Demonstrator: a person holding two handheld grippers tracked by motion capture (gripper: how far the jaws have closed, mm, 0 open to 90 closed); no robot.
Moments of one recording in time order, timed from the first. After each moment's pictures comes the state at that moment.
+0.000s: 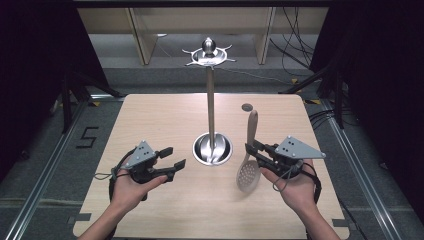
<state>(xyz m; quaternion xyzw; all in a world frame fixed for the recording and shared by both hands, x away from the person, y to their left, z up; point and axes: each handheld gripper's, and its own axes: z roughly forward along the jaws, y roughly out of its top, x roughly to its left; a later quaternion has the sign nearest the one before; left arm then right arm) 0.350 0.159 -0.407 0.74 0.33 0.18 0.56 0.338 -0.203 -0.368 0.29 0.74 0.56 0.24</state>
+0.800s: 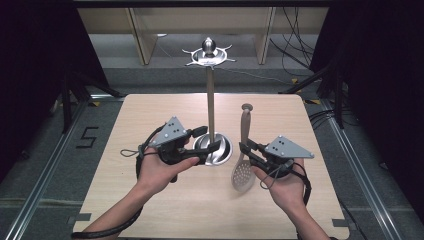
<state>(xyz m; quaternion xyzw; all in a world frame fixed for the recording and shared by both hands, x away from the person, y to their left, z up) 0.356 0.082 -0.331 0.73 0.26 0.16 0.61 0.339 -0.182 -0.370 0.31 0.73 0.55 0.25</state>
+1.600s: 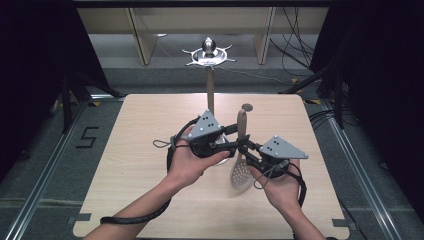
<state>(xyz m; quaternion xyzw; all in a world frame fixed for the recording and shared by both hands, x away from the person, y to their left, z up) 0.369 0.022 -0.324 0.74 0.23 0.14 0.62 0.337 -0.172 -0.371 0.32 0.73 0.54 0.27</state>
